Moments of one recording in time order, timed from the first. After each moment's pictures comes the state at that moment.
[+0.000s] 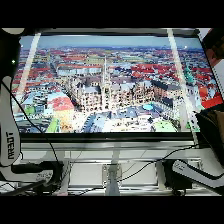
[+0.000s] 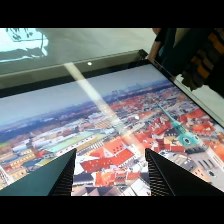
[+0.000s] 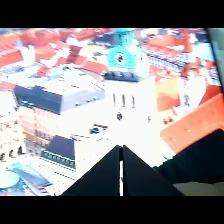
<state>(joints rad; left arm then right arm) -0.29 -1.49 2.00 0.97 -0.85 -1.27 -0.55 -1.24 1.82 -1.44 1.42 1.27</state>
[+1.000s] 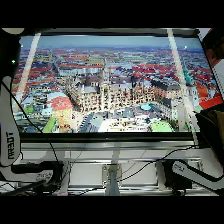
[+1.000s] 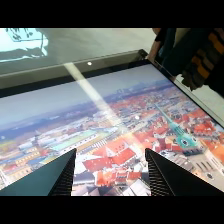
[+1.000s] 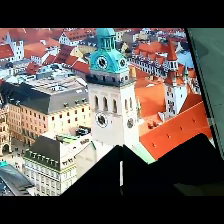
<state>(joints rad) -0.29 -1.49 2.00 0.97 -0.85 -1.27 -0.49 -1.23 1.83 -1.52 1.42 1.26</state>
